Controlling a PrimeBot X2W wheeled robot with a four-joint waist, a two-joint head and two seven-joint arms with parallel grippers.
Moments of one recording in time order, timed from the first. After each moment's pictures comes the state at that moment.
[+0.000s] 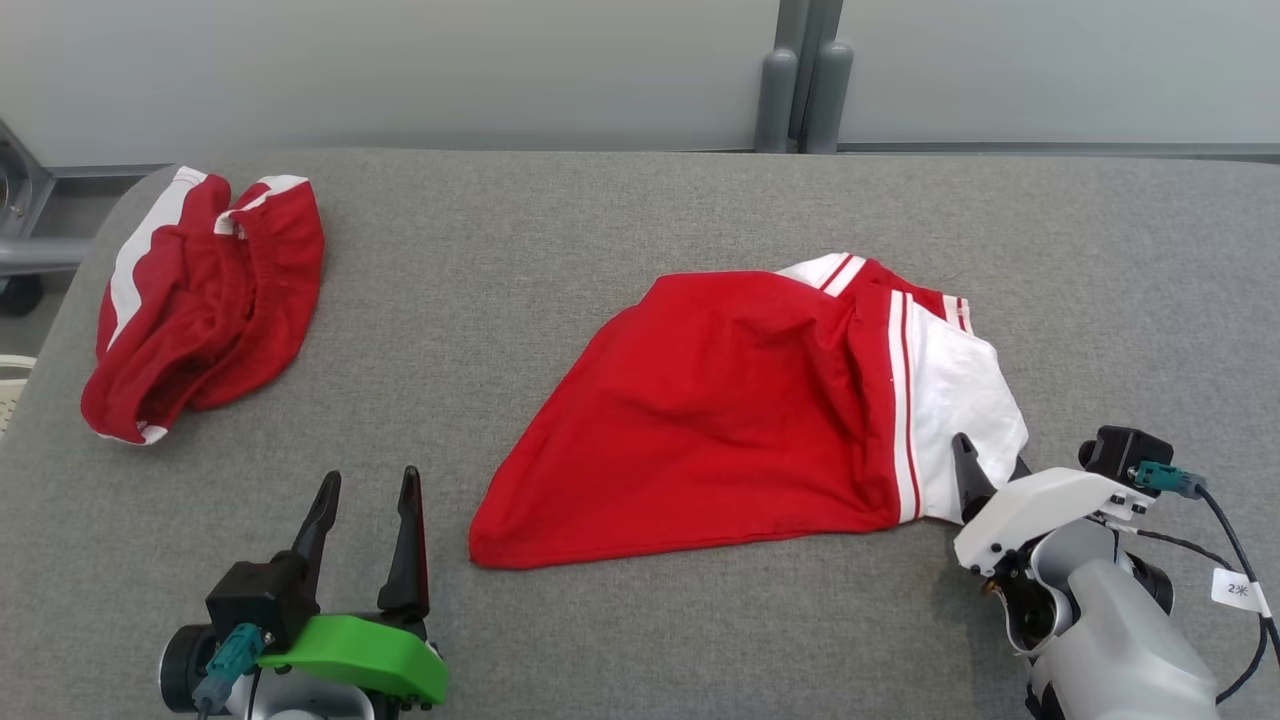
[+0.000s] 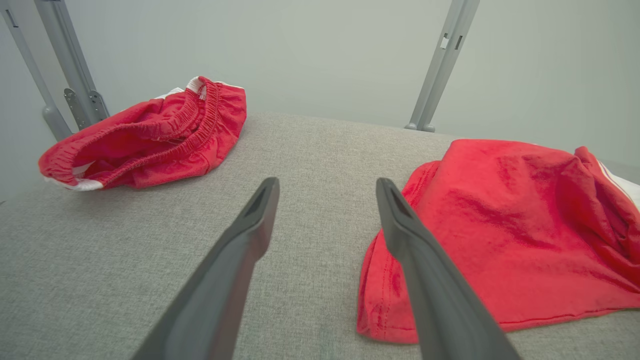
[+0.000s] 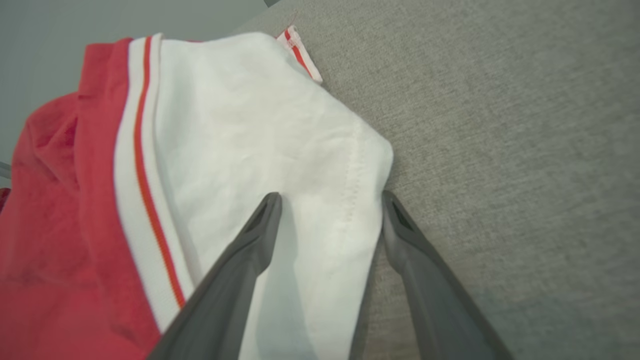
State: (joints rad) left arm -0.07 0.24 -0.35 0.18 -0.49 0.13 -0.25; right arm -0.47 -0.05 -0.07 0.94 0.49 0.13 -0.10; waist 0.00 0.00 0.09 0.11
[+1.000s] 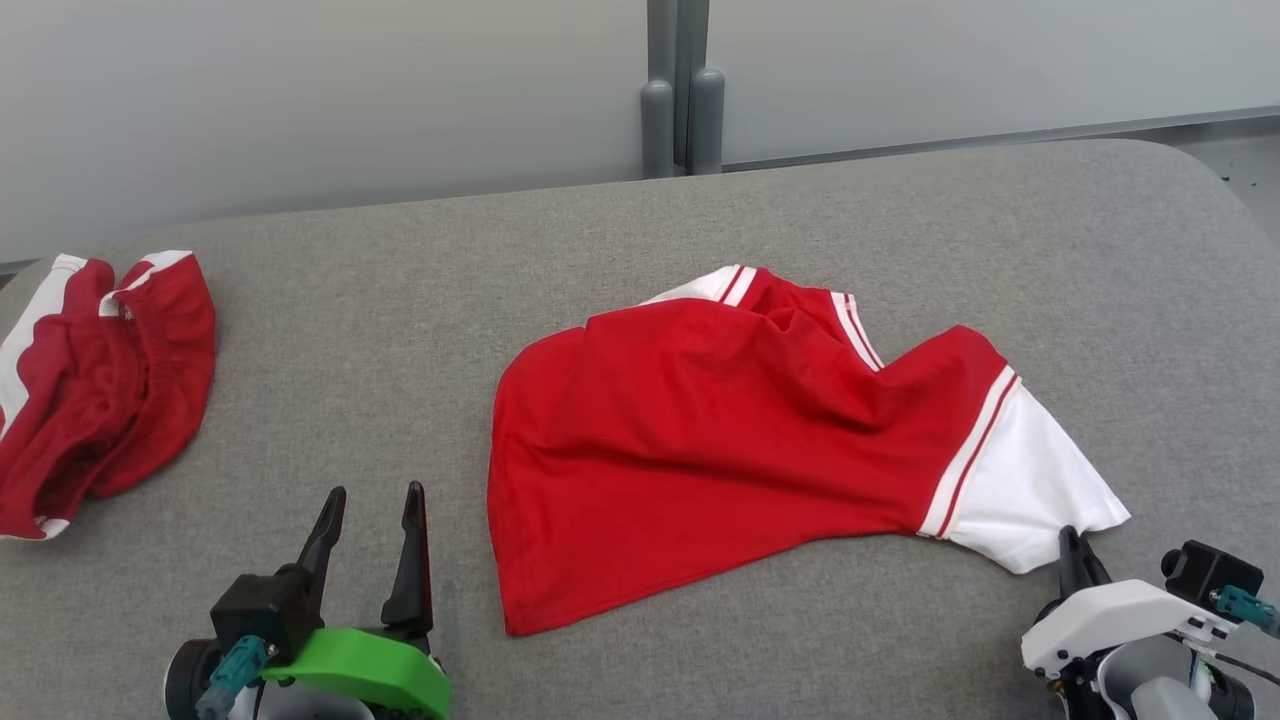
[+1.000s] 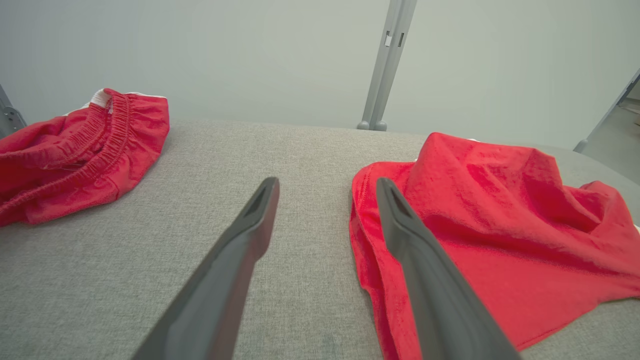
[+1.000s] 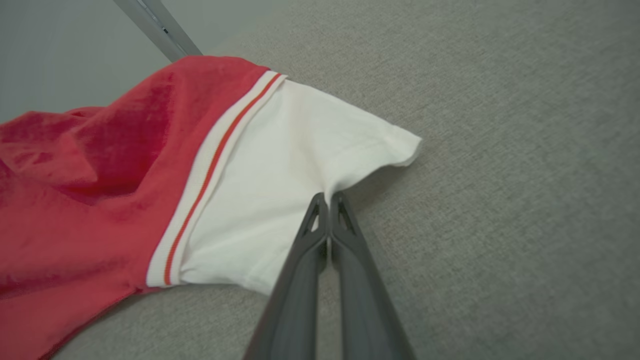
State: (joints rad) left arm -0.05 0.25 -0.36 0.17 -0.51 0.14 -0.25; right arm -0.22 -0.05 -0.21 0.73 0.42 0.13 -0.20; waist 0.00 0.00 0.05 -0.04
